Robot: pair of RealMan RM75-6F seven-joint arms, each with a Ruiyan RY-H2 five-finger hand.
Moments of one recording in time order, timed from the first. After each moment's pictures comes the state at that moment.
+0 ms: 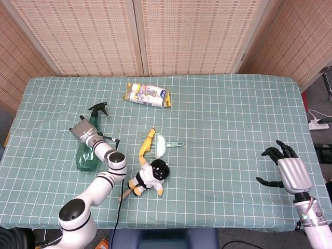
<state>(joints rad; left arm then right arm) -1.35 -2.13 -1.07 -0.19 0.16 1.04 1.14 0.20 -1.09 0.06 -1.68 -1.44 1.32 -0.08</state>
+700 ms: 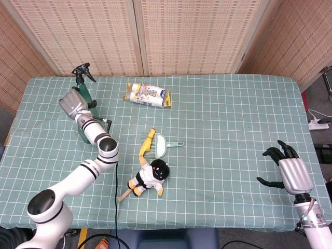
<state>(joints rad) -1.22 -1.87 -1.04 -0.69 0.26 1.21 0.97 0.19 -1.11 0.06 -1.68 -1.45 1.35 -0.10</state>
